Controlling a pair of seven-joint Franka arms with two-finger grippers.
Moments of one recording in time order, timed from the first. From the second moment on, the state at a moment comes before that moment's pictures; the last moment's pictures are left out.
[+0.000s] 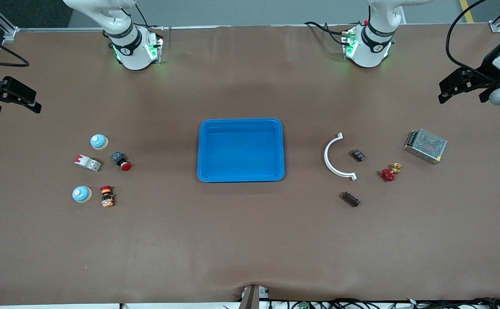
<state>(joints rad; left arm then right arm) 0.04 -0.07 -0.13 -1.61 0.01 1.52 -0.09 -0.01 0.05 0.00 -1.39 0.03 1.44 0.00</state>
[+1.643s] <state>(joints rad) 0.03 0.26 -0.24 -2.13 0.01 2.29 -0.73 -0.18 0.52 -0.01 -1.76 -0.03 2.29 -0.03</state>
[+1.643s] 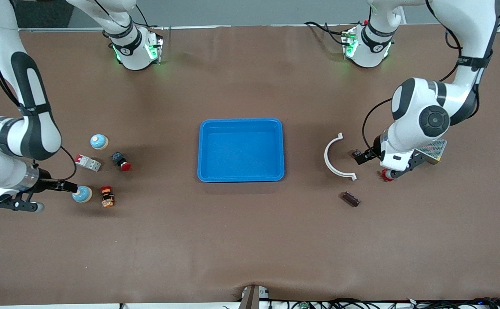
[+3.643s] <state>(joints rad) 0.04 0.40 -0.23 -2.20 0.02 2.39 -0.83 -0.18 0.62 0.01 -1.81 -0.03 2.35 -0.04</state>
